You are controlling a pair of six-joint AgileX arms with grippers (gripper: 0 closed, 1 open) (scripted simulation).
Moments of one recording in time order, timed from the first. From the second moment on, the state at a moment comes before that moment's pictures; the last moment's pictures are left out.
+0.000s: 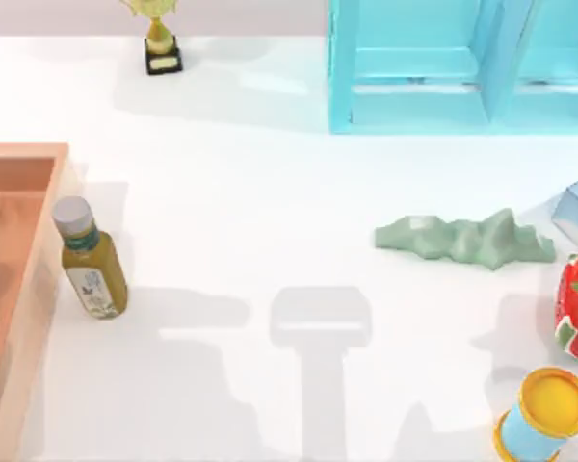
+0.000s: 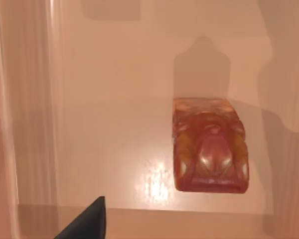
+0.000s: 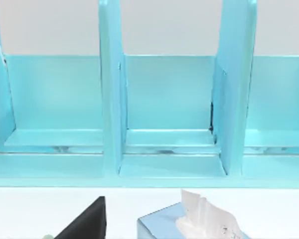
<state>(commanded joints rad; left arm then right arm) 0.32 1.45 1.10 -1.08 0.00 0.33 0.00 0.00 0.00 0.00 0.00 0.00</state>
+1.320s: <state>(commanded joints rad) 0.35 1.71 0.94 -0.80 0.00 0.37 0.00 0.00 0.00 0.00 0.00 0.00</state>
